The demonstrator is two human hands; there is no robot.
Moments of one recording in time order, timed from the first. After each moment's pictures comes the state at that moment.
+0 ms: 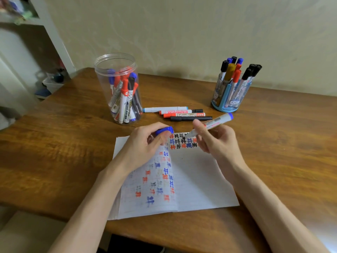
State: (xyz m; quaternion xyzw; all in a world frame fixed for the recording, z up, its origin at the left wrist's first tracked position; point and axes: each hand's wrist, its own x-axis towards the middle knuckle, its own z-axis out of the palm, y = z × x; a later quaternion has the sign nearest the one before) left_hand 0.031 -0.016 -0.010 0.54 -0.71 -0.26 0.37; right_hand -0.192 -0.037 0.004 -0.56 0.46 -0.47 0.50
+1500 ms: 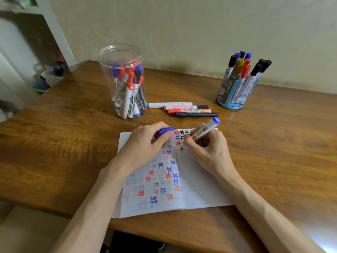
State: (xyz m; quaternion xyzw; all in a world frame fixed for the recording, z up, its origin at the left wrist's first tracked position) left_hand 0.044 -0.017 -0.021 0.58 -0.73 -0.22 0.30; right_hand -0.163 -0.031 -0.022 -0.69 0.51 -0.41 0.30
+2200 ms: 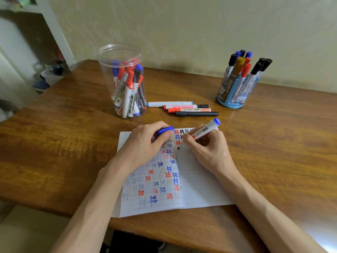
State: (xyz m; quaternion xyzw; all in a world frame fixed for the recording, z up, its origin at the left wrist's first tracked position) left_hand 0.044 -0.018 -0.022 0.58 -0.73 -0.21 0.30; right_hand -0.165 -0.033 -0.024 -0.68 0.52 -0.40 0.33
